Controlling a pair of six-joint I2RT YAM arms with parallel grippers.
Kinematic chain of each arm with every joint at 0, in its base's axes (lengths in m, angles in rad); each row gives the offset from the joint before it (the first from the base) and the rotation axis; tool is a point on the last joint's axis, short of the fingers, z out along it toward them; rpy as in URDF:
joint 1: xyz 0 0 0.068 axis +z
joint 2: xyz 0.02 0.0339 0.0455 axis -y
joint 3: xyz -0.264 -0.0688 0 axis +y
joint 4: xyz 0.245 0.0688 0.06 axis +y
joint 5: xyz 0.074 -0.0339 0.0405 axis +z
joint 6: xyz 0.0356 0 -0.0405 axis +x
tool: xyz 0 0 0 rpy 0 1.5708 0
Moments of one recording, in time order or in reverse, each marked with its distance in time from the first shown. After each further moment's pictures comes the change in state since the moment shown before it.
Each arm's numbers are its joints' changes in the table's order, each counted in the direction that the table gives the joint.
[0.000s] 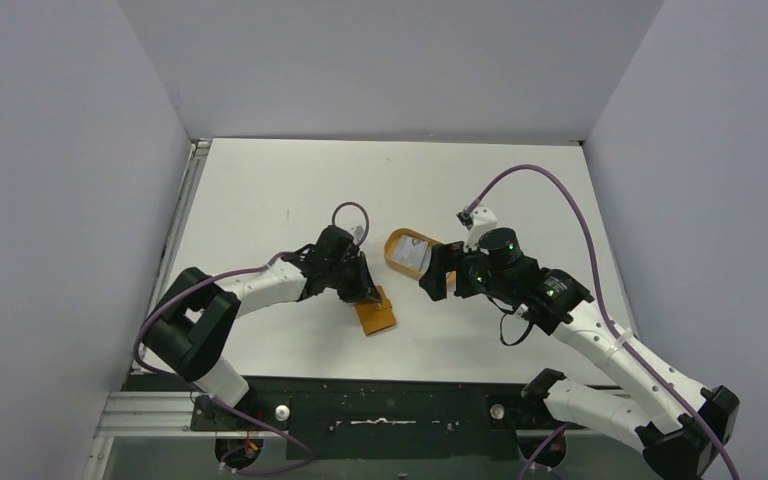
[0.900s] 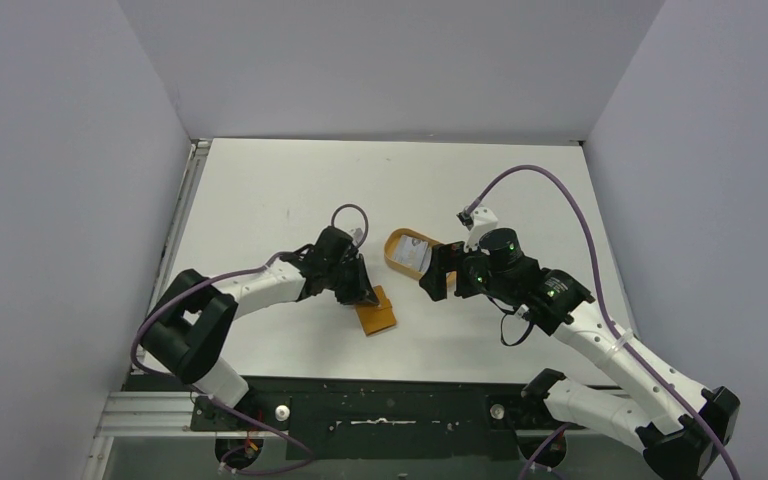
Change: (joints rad) left arm 0.002 0.048 -0.005 0.067 -0.001 0.016; right arm 0.000 0.008 0.000 0.000 0.000 -0.004
